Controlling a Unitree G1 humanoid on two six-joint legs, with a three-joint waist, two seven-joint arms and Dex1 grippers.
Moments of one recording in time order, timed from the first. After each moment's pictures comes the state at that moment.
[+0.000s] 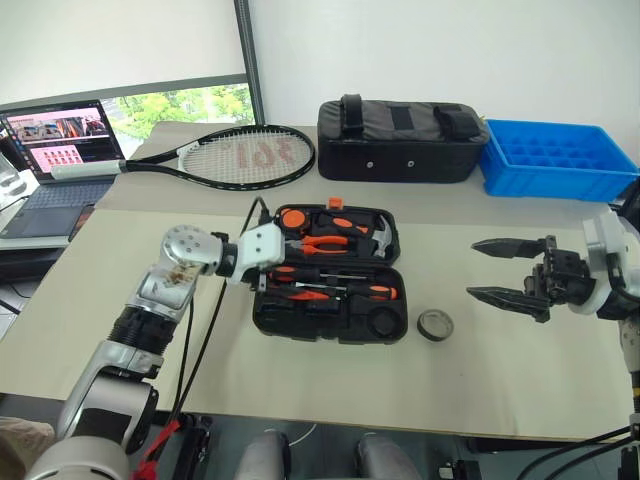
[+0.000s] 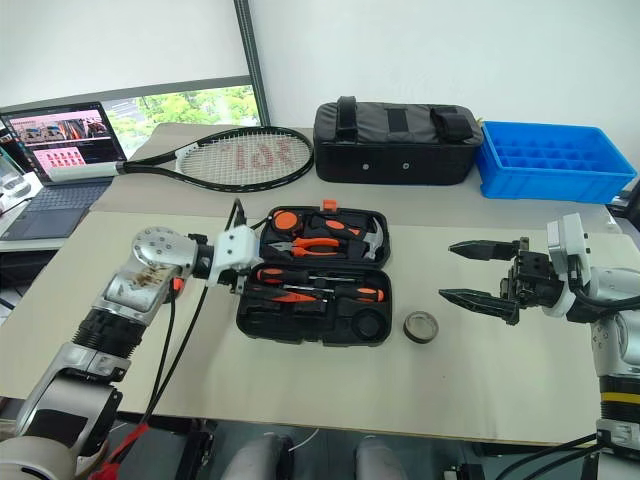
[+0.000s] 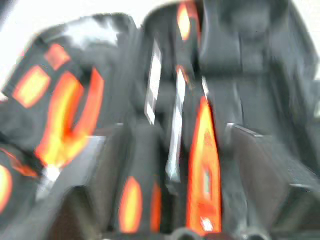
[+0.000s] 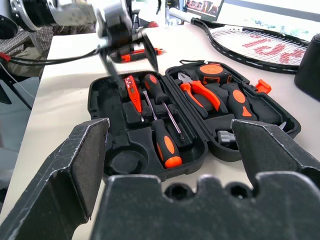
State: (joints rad) left arm -0.69 0.58 -0.21 0.23 -0.17 0.07 -1.29; right arm -0.31 -0.86 -0.29 0.16 0.61 0.22 1.48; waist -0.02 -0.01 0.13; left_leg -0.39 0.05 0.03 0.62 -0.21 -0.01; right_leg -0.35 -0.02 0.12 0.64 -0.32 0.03
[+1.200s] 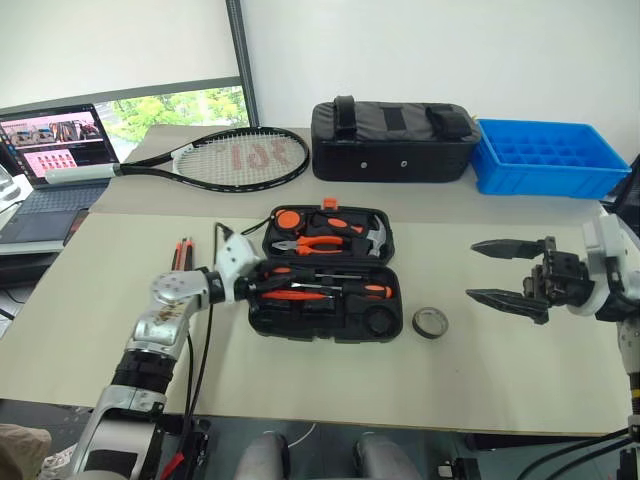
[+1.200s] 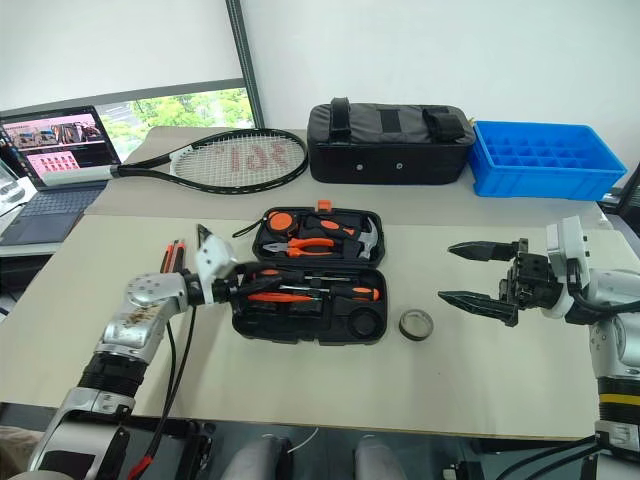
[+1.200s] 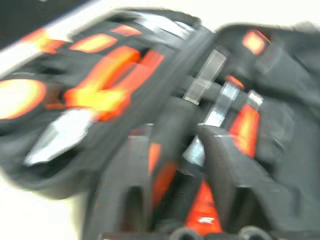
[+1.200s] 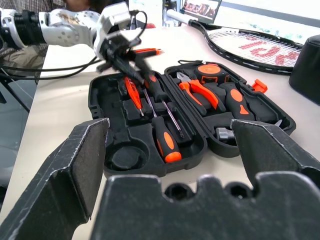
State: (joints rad) left arm -0.46 0.50 0.03 0.22 -0.26 0.19 -0.91; right arm -0.33 -0.84 -0.28 0.17 0.61 0.19 1.49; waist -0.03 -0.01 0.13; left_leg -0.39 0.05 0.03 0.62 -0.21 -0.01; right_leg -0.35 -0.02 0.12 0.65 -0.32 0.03
